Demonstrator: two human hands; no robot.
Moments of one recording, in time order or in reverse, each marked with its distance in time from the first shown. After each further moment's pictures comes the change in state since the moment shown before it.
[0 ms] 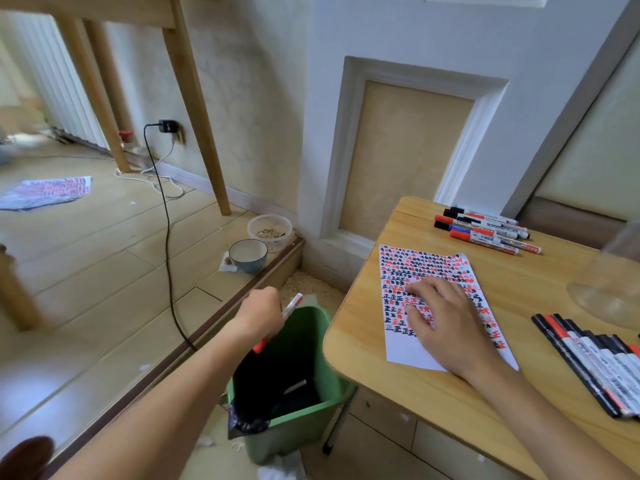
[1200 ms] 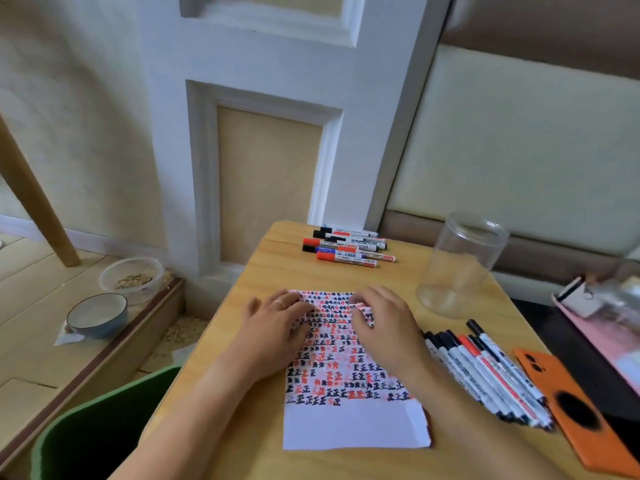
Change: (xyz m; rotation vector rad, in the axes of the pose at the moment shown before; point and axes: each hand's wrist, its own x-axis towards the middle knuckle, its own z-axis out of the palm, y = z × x) left_hand 0.011 0.208 0.059 0.121 0.162 0.737; right_hand 0.003 0.085 -0.074 0.010 0.101 0.217
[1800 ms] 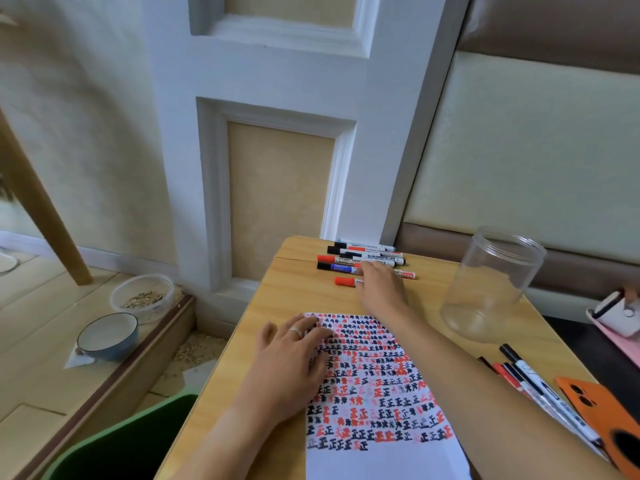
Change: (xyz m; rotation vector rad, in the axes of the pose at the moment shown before) left_hand -0.007 0.002 0.000 -0.027 0.041 -0.009; right_hand 0.140 0.031 0.057 -0.330 -0.025 0.145
